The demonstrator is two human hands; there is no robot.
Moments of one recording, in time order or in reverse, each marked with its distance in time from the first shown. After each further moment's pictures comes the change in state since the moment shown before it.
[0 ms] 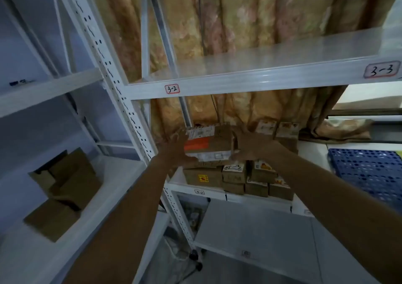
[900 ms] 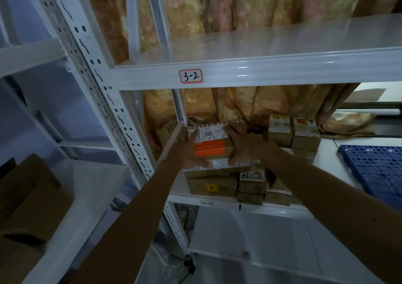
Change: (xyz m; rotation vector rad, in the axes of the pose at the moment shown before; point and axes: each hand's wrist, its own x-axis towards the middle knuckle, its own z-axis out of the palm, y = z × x) left_hand 0.113 -0.066 0.044 -0.100 -0.086 0.123; right_hand 0.130 -0.040 0.038 -0.065 -0.078 0.055
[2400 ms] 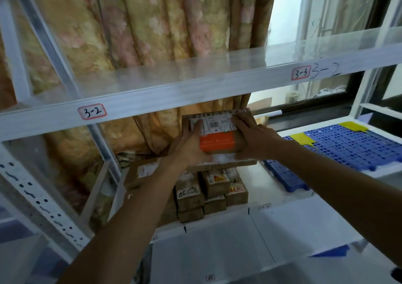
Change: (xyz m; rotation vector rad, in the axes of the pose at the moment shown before) left_hand 0.005 0.224 -0.016 -0.001 0.114 0.501; right_hand -0.192 0.140 -0.033 -0.080 0.423 0.312
